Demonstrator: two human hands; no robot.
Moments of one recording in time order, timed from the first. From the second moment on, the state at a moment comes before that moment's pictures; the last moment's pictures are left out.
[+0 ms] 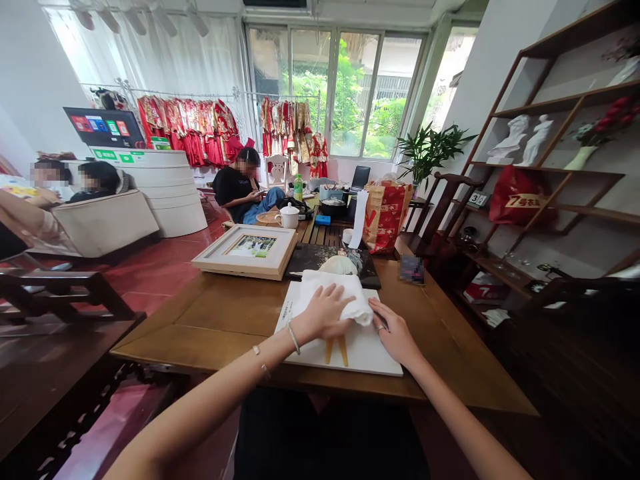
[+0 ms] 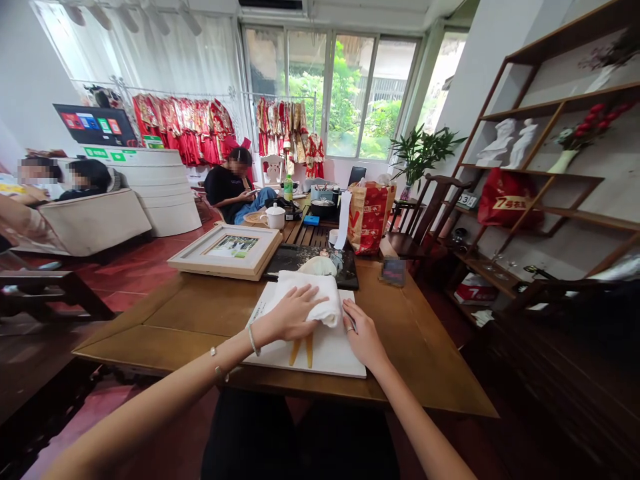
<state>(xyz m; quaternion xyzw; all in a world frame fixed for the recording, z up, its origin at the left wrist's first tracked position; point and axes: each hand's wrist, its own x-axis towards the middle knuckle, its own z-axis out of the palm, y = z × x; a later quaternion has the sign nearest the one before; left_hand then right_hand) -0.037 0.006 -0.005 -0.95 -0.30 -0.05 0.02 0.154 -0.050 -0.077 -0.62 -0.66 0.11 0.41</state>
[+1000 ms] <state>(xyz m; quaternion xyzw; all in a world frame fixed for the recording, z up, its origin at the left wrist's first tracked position) -0.047 0.015 0.001 -0.94 -0.32 -0.08 0.00 0.153 -0.056 -0.073 -0.62 -0.65 0.11 0.43</state>
